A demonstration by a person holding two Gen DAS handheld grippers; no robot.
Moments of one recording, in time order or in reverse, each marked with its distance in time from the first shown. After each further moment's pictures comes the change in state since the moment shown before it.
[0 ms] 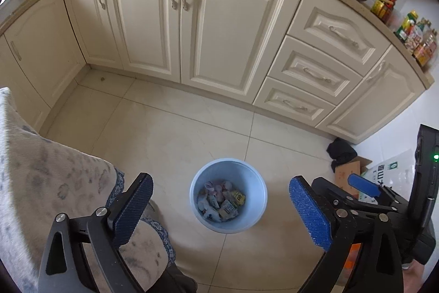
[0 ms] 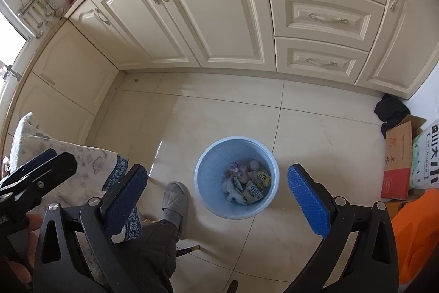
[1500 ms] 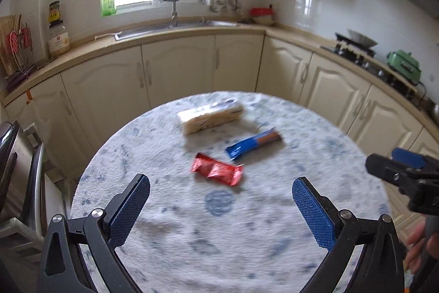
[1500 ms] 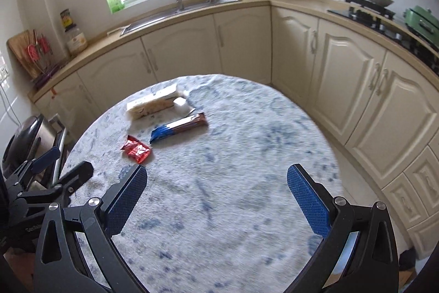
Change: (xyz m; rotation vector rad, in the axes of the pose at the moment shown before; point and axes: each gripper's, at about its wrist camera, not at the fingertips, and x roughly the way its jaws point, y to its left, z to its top) left arm -0.377 0.291 -0.379 -0.476 -0.414 0.483; right arm -0.114 0.454 -0.136 -0.752 -0.117 0.362
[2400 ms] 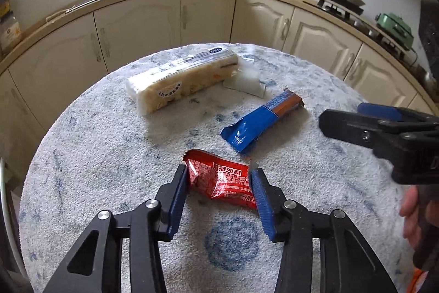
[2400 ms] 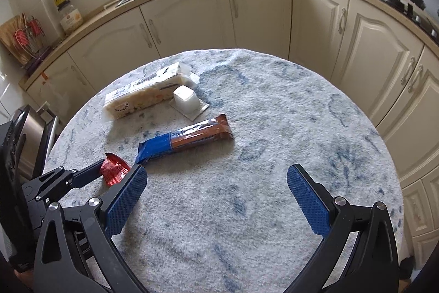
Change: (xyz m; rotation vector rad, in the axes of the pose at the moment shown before) left arm 0.077 0.016 -0.007 0.094 0.196 -0.161; right arm 0.132 0.023 0.032 -0.024 0.143 0.038
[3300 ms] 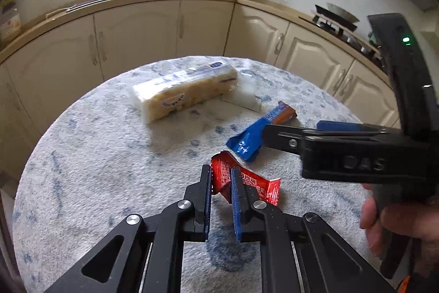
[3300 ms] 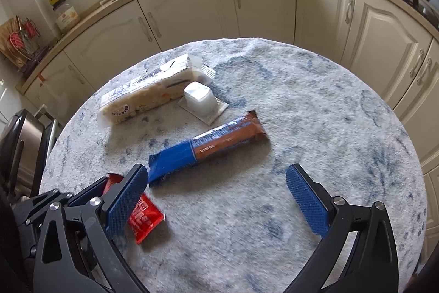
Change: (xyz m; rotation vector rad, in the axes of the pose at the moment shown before) left arm 0.032 0.001 0.038 -0.061 -0.065 -0.038; right arm 0.039 0.018 0.009 0.037 0.036 0.011
